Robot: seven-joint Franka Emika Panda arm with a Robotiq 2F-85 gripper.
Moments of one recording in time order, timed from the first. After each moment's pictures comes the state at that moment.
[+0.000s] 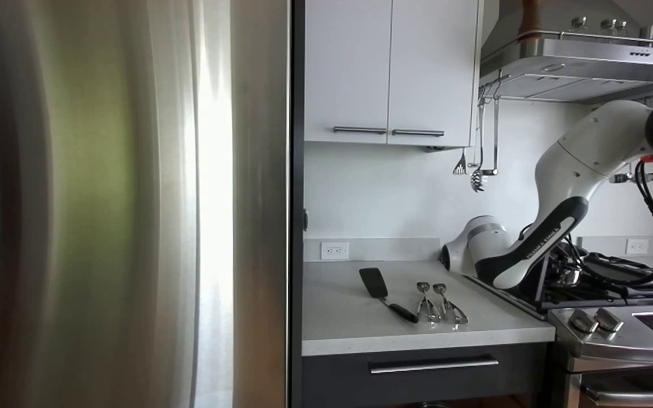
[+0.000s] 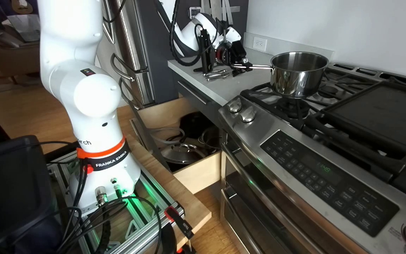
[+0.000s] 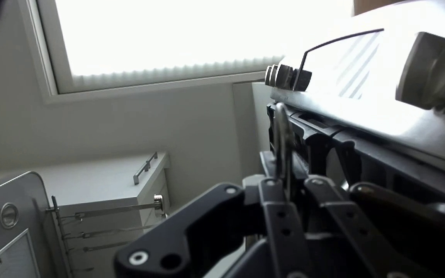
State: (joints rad) arm 0.13 0.29 0.08 -2.07 -1.15 1.23 1.02
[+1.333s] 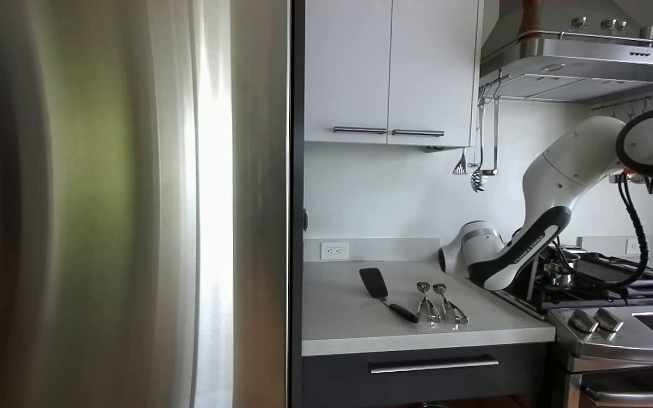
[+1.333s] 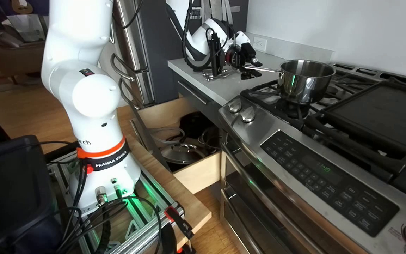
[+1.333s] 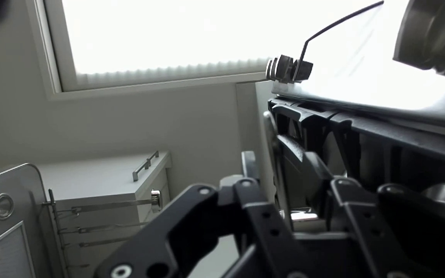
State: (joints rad) arm 0.11 0.40 0.06 -1.95 -1.18 1.22 0.99
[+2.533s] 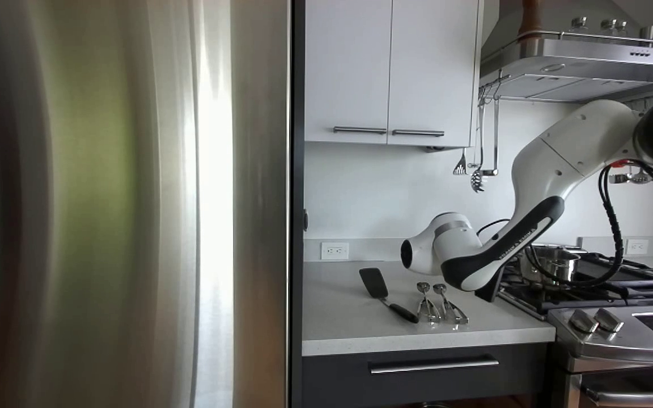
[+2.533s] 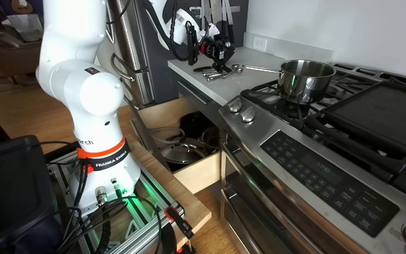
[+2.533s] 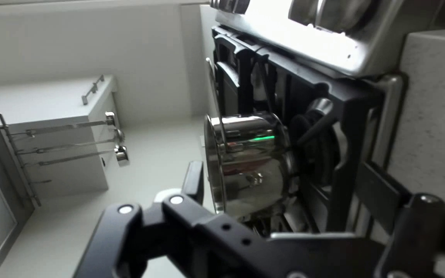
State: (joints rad) arm 0.22 0.34 0.23 -1.96 -1.14 1.30 0.96
